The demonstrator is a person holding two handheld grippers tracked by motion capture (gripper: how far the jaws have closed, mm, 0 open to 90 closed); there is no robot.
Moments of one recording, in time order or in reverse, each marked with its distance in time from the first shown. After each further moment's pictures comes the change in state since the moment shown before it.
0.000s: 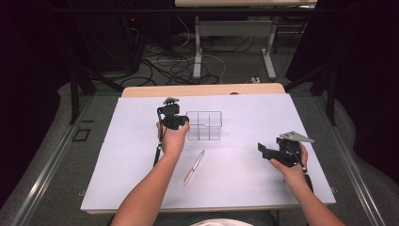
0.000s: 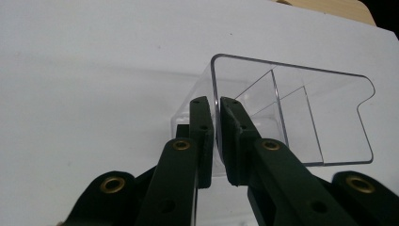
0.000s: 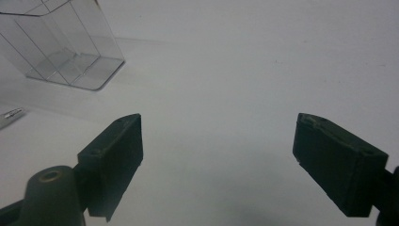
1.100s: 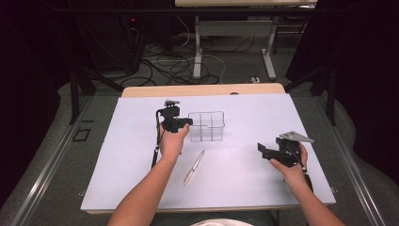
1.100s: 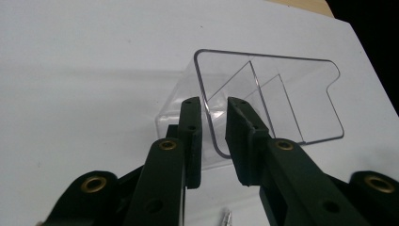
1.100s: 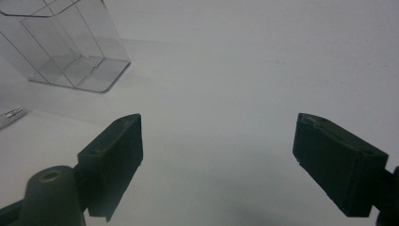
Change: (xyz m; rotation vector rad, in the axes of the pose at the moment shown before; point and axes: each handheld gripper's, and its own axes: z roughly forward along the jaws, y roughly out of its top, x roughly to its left) left arm 0.004 -0.007 -0.006 0.004 -0.116 0.042; right arm 0.000 0.000 0.000 0.001 0.005 -0.003
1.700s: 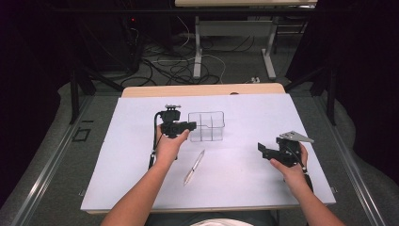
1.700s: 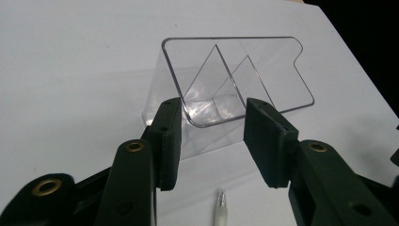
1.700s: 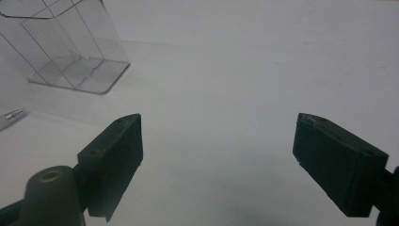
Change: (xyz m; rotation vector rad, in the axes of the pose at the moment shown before) left arm -0.005 -0.013 -0.015 -0.026 -0.060 0.121; right arm 0.000 0.001 0.000 -0.005 -0.002 -0.003
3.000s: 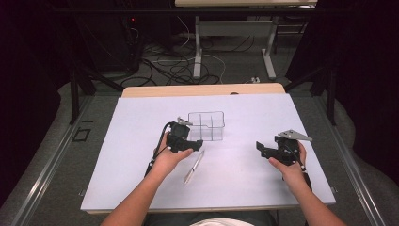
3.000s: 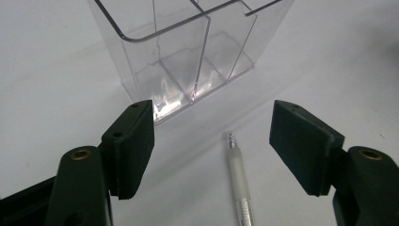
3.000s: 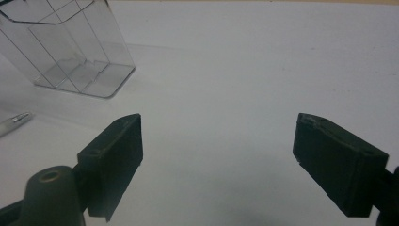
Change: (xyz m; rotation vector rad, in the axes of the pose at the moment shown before) left arm -0.012 -0.037 0.010 0.112 0.014 0.344; right arm 0.002 0.004 0.004 -0.002 0.014 -0.005
